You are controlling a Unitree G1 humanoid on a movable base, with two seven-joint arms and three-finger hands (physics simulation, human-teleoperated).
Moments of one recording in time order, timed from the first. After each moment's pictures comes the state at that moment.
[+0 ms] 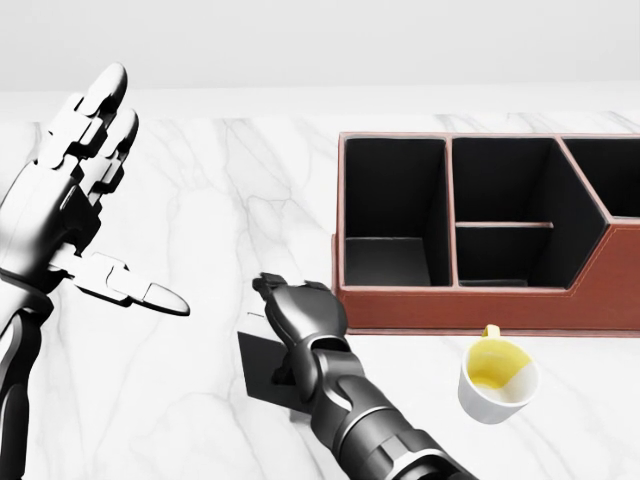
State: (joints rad) left arm -0.42 0.26 0.19 -0.07 -0.03 0.09 -0.41; right arm -0.85 0.20 0.18 1.26 -0.94 0.09 -0.26
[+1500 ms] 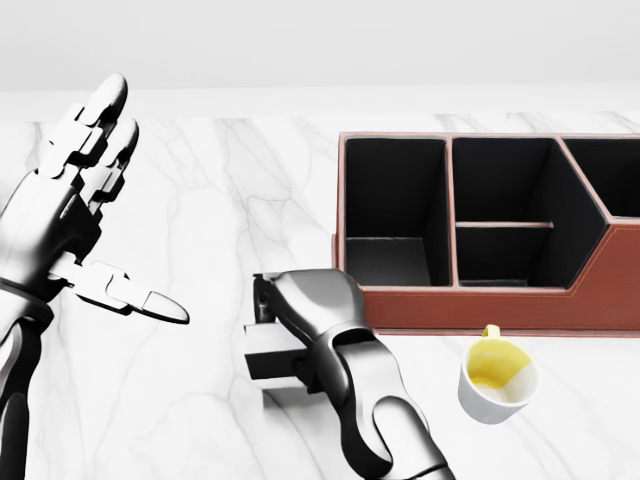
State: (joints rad) left arm -0.40 0.26 0.19 -0.08 -0.03 0.09 -0.41; right arm -0.49 0.14 0.22 0.44 -1.25 0.09 0.18
